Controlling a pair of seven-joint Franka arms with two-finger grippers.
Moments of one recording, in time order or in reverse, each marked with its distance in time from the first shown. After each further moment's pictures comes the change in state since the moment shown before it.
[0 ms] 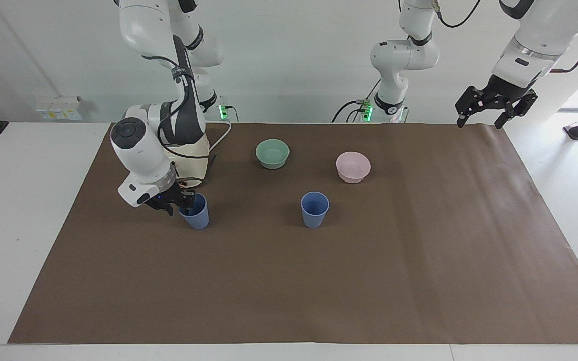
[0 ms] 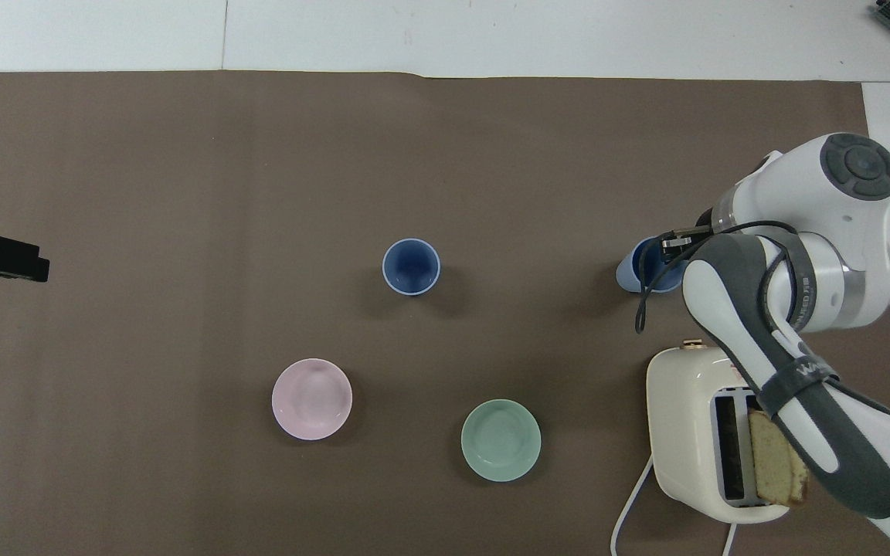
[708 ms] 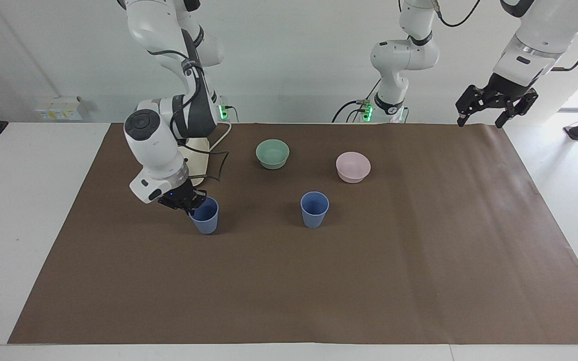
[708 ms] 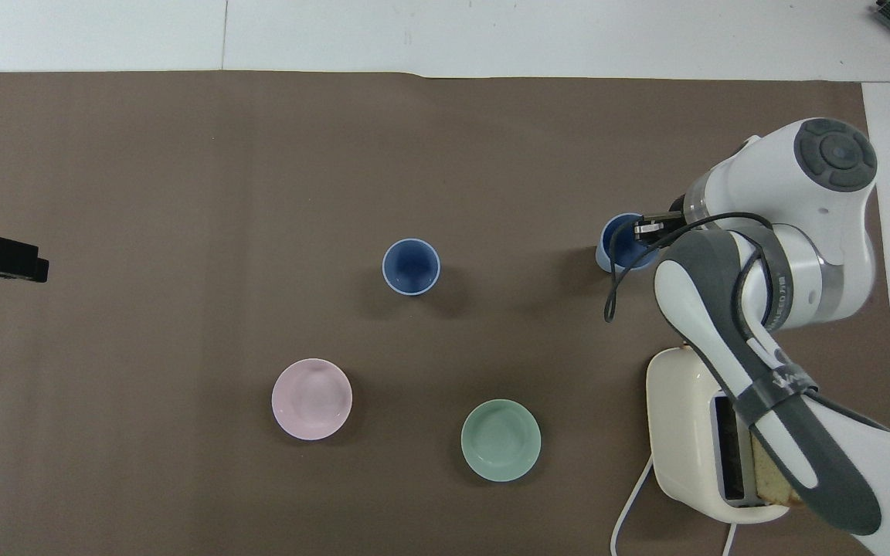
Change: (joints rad) left arm 0.000 -0.001 -0.001 0.000 -0.001 -0.001 -0.001; right arm 0.094 -0.002 0.006 0.091 0.013 -0.023 0.157
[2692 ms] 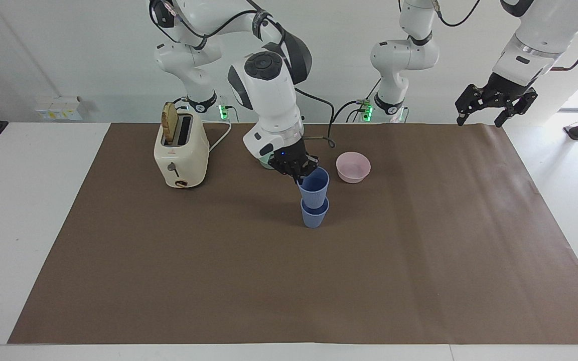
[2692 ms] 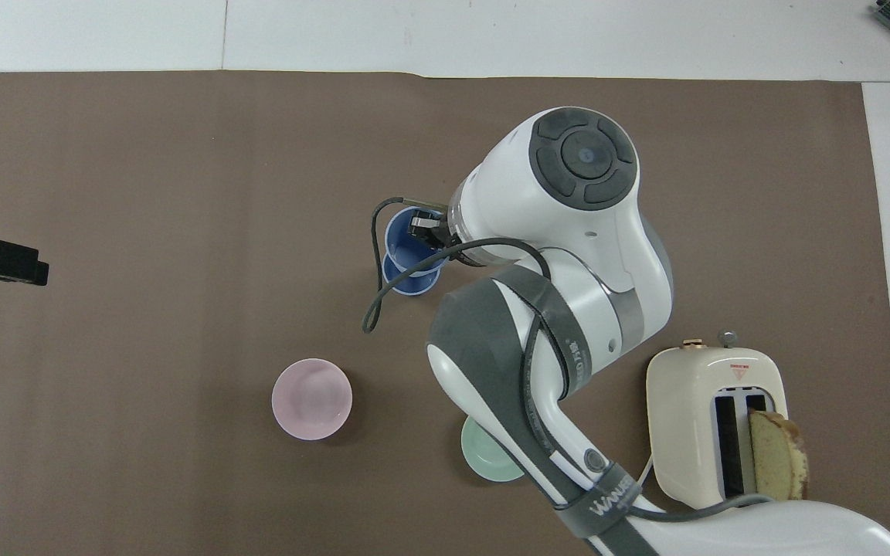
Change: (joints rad) left arm 0.000 -0.002 0.000 -0.001 0.000 -0.010 0.000; right arm 0.313 0.103 0.065 0.335 0.122 -0.136 0.598
